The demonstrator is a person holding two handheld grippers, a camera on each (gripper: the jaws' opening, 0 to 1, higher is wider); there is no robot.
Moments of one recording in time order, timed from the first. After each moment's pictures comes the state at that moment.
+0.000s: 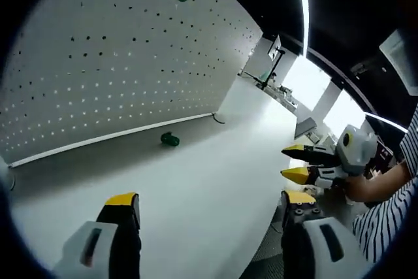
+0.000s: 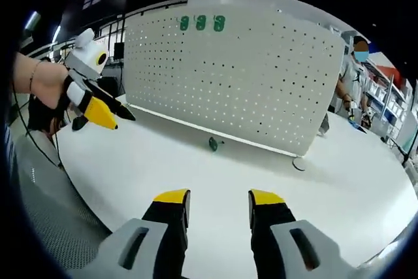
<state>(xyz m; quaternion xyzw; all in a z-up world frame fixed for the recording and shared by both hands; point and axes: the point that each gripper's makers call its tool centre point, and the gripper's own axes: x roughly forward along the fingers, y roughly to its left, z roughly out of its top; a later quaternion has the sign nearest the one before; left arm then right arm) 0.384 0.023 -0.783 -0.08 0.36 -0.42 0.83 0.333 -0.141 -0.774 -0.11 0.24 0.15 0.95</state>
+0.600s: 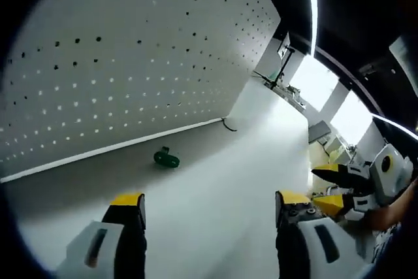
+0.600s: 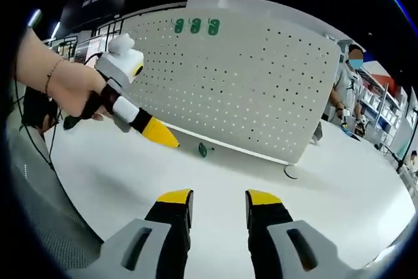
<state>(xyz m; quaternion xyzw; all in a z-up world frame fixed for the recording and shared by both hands) 0.455 -0.045 -0.822 -0.08 0.36 -0.39 0.84 0.347 -0.151 -0.775 -0.12 0.22 0.13 0.96</state>
